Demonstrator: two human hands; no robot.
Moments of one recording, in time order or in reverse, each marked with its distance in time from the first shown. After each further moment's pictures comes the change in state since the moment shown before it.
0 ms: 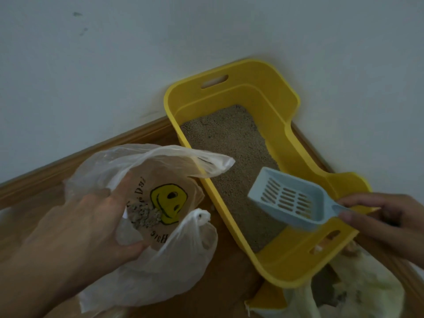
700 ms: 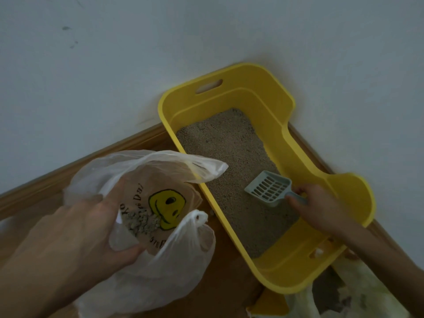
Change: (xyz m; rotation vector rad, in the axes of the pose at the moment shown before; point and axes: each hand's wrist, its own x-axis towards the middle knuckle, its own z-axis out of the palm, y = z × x) left_hand 0.001 0.000 -0.004 0.019 -0.001 -0.054; right_hand 0.106 0.075 0.052 -0.510 0.078 0.009
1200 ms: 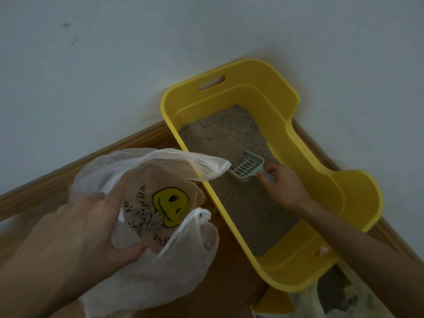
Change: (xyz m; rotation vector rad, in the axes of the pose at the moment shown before) left_hand -0.002 -0.001 0.004 0.005 0.086 0.028; right_hand 0.053 -0.034 0.040 0.213 0.061 -0.084
